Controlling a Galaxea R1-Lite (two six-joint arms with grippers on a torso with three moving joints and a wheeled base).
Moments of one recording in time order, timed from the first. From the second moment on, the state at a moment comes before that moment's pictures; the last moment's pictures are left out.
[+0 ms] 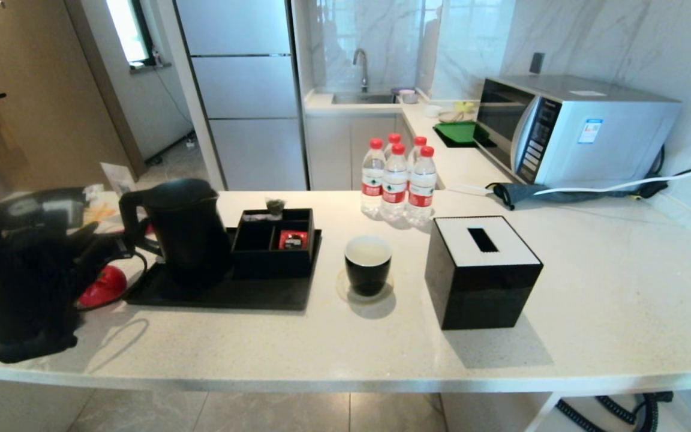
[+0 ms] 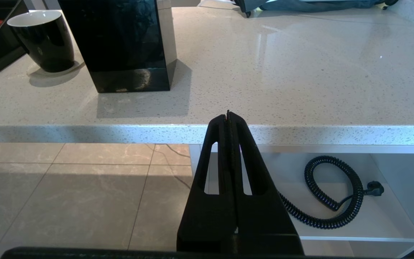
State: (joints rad) left arm 0.37 2.31 -0.86 -1.52 -0.22 -0.07; right arm 0.00 0.00 0.00 0.00 0.02 0.02
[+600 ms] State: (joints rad) left arm 0.35 2.41 -1.00 -1.52 -0.22 -0.07; right arm 0.00 0.00 0.00 0.00 0.02 0.02
